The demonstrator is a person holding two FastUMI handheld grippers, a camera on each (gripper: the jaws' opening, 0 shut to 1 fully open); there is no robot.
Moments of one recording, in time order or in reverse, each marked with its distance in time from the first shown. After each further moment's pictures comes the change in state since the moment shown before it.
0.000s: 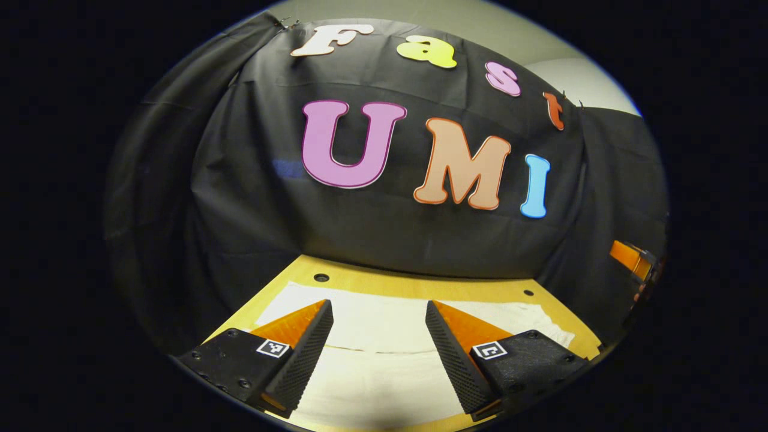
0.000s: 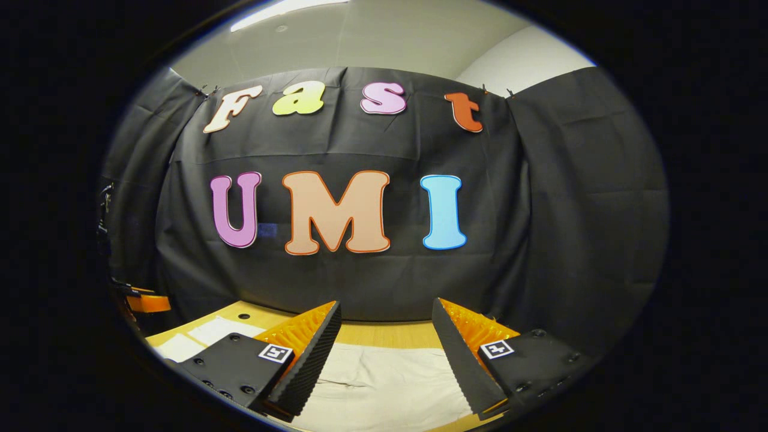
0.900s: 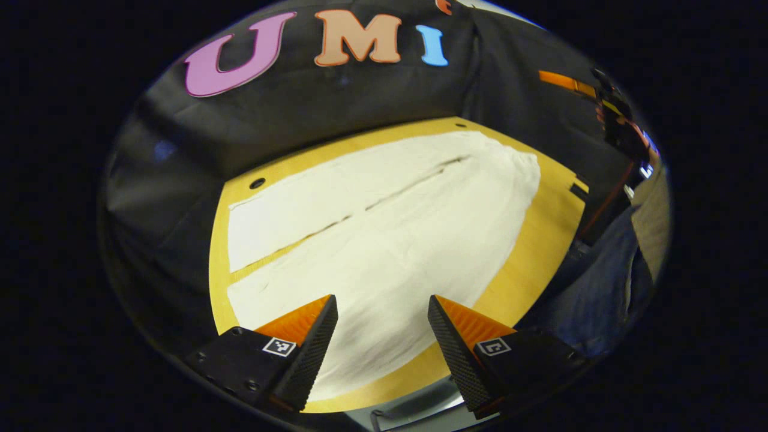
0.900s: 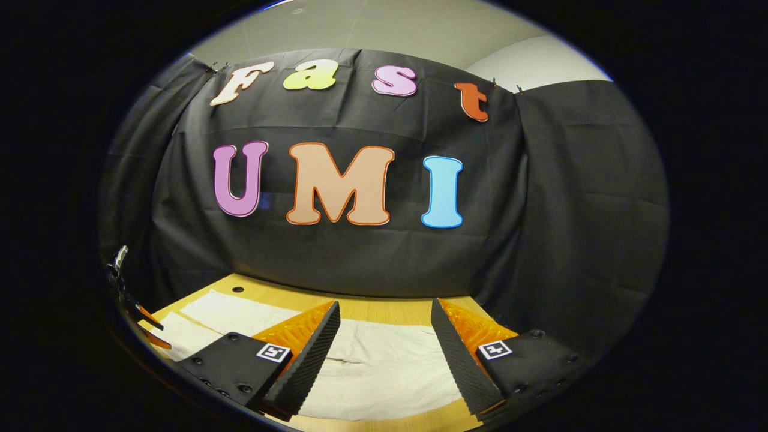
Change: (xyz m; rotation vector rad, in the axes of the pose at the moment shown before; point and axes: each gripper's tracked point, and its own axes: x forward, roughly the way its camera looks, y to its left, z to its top) left arm -0.059 0.087 -0.197 0.483 0.645 -0.471; right arm -0.034 0.014 -0.038 -0.098 0.117 -0.046
